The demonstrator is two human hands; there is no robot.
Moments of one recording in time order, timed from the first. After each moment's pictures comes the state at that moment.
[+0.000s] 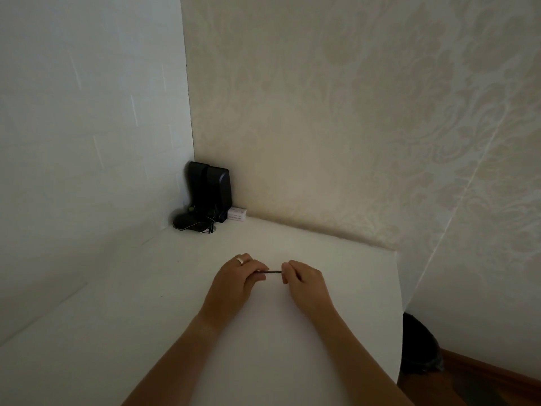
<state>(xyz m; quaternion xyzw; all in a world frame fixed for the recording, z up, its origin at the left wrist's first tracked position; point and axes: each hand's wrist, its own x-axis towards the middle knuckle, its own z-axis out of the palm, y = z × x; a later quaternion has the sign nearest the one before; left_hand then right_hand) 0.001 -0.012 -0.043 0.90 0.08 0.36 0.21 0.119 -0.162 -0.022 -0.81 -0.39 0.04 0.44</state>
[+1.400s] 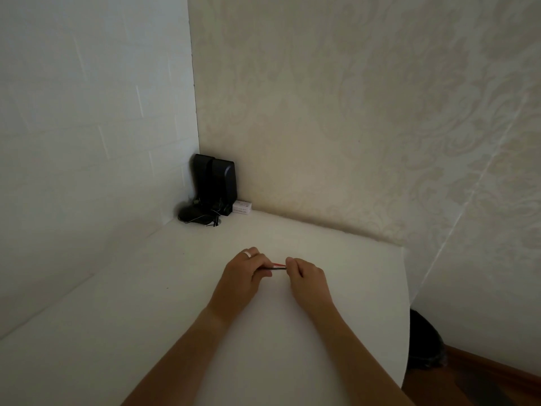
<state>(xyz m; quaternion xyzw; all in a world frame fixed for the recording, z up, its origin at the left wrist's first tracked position) 0.002 -0.018 -0.042 0.90 0.08 0.37 0.22 0.109 -0.154 -0.026 -0.82 -0.35 0.05 0.44</state>
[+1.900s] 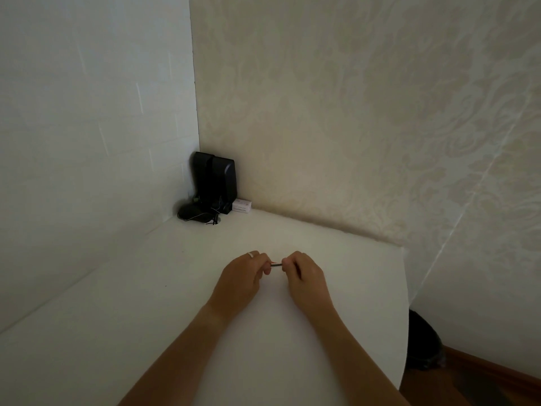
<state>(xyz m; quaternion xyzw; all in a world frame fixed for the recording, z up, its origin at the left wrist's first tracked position) 0.004 -0.019 -0.044 0.93 0.12 0.30 0.19 0.112 -0.156 -0.035 -0.78 -0.41 0.00 0.47</state>
